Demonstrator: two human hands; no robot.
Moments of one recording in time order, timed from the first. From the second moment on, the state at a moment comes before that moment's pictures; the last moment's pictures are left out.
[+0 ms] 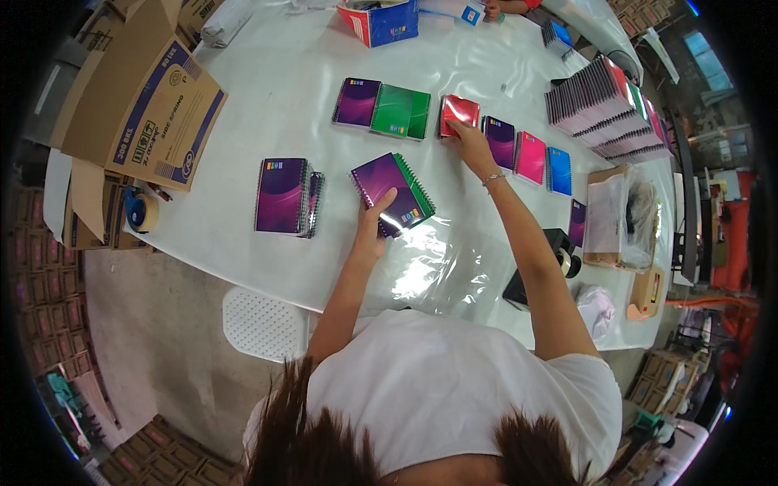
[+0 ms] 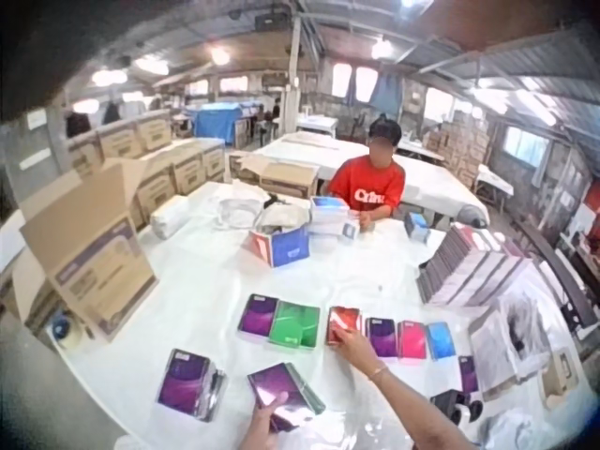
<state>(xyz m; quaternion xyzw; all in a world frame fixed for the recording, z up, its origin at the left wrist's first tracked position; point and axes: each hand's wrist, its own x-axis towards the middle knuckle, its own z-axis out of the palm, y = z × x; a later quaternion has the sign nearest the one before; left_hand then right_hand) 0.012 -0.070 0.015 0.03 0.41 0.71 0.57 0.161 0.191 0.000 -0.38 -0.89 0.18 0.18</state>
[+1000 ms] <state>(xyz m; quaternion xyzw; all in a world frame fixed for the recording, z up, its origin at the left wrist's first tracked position) -0.013 -0.110 0.041 0.00 0.39 0.66 0.65 0.061 0.156 -0.028 -0.41 -0.90 0.05 0.11</state>
